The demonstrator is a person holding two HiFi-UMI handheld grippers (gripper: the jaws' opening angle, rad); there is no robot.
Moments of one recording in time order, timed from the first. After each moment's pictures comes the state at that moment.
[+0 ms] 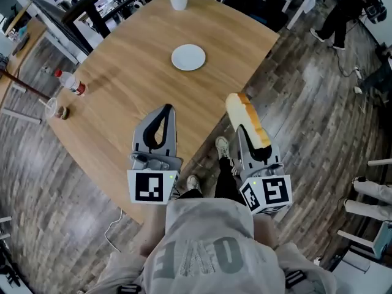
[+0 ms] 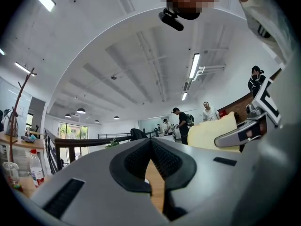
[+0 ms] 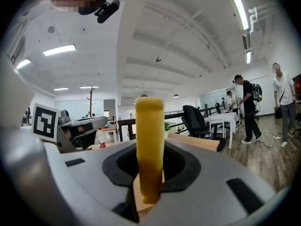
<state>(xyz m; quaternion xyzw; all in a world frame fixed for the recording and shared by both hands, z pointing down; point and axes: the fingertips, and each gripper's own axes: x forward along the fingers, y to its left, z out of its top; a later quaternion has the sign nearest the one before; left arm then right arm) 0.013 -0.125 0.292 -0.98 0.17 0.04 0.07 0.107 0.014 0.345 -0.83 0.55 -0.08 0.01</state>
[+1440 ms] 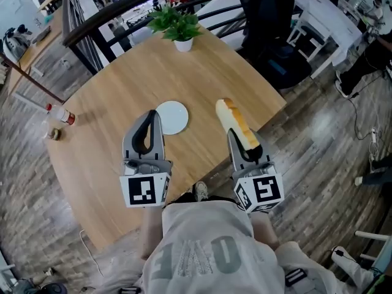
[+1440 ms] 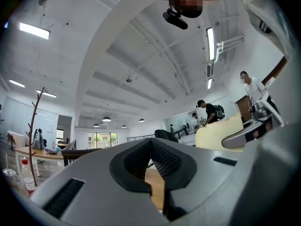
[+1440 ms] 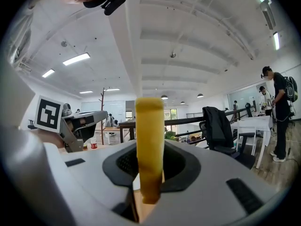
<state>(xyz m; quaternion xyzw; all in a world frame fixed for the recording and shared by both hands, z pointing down) 0.204 -0.233 0.260 -0.93 0.35 0.05 0.12 0.350 -0.124 0.329 -0.74 0.68 -0.05 -0.01</state>
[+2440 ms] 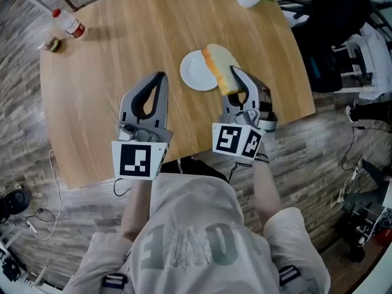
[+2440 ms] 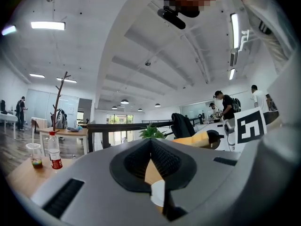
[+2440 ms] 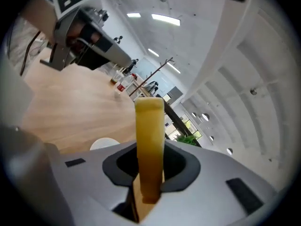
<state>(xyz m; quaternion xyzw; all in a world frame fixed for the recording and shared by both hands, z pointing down) 0.120 -0.284 0.342 -0.89 0.45 -0.03 0.00 0.258 -0.289 0.400 -0.55 0.70 0.23 -0.40</state>
